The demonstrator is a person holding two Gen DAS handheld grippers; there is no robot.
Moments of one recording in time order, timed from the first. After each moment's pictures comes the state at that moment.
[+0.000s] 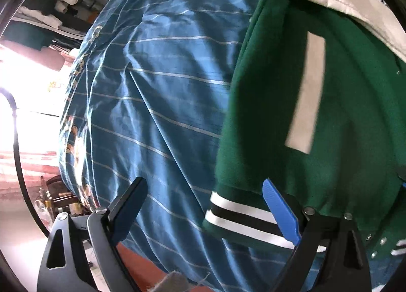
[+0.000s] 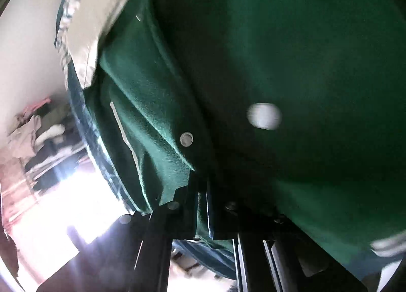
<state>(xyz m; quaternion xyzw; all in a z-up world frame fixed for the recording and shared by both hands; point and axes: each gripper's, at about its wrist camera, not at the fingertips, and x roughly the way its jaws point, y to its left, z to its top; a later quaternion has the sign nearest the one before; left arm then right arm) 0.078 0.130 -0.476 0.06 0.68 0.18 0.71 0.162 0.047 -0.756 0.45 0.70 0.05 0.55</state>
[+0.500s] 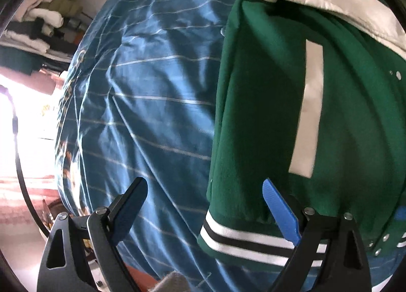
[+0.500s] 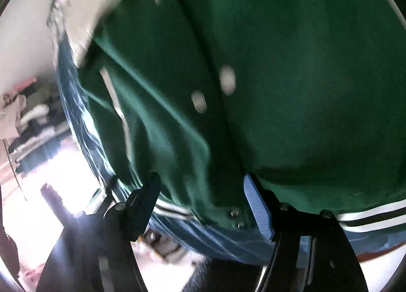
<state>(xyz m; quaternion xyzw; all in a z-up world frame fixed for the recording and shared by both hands) 0.096 0.109 -0.488 0.11 0.67 0.14 0.72 0.171 0.066 -0.761 0.40 0.75 0.07 0.51</state>
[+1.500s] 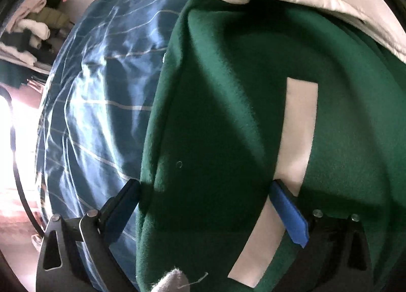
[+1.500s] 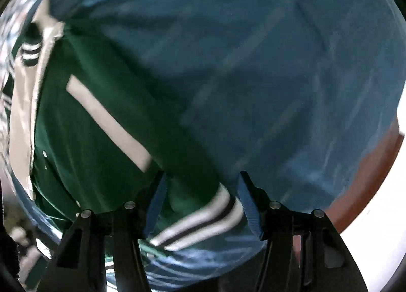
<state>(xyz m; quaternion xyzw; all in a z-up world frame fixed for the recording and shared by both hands) 0.171 0.079 -0.552 0.10 0.65 0.12 0.74 0.062 -0.138 -0.711 0.43 0.68 -0.28 0.52</state>
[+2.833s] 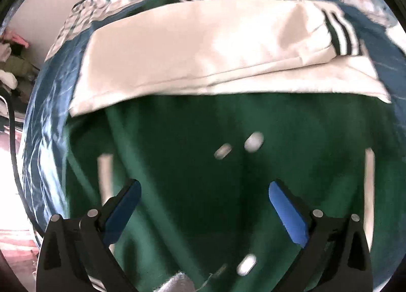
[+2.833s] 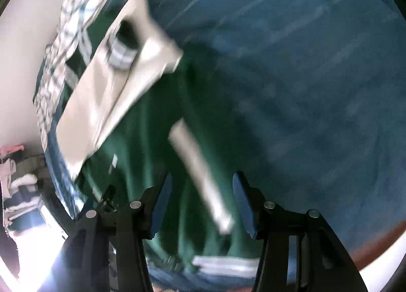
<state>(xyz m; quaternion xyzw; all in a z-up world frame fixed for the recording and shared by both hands) 0.213 -0.137 -0.515 0.13 0.62 0.01 0.77 0.221 -0.226 -0.665 0.39 0.65 -0.09 0.64</state>
